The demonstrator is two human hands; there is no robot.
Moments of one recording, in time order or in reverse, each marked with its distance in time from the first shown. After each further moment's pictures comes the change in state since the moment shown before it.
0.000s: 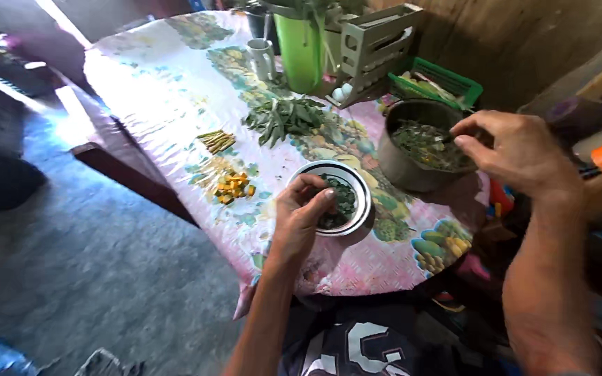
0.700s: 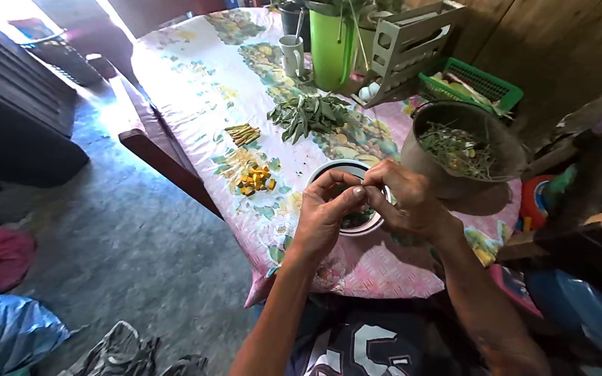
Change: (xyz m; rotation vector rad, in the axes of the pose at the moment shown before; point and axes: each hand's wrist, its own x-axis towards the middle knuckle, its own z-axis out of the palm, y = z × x) left_hand 0.000 0.006 0.013 -0.148 -0.007 -0.054; right_hand 0.012 -0.114 0.115 0.492 0.232 -0.593
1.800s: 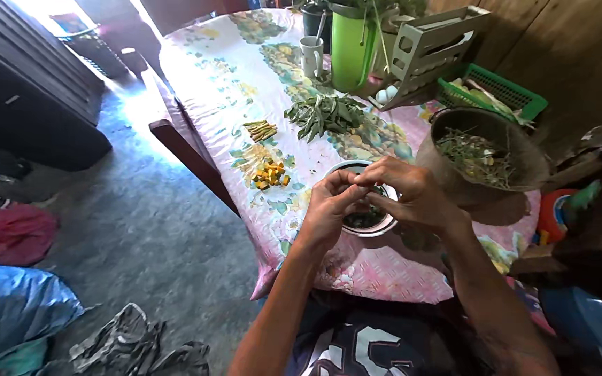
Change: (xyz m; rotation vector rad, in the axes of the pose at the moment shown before) left_hand 0.003 0.004 -0.015 0.052 0.082 -0.098; right_hand 0.017 0.013 0.007 0.152 -0.135 -0.063
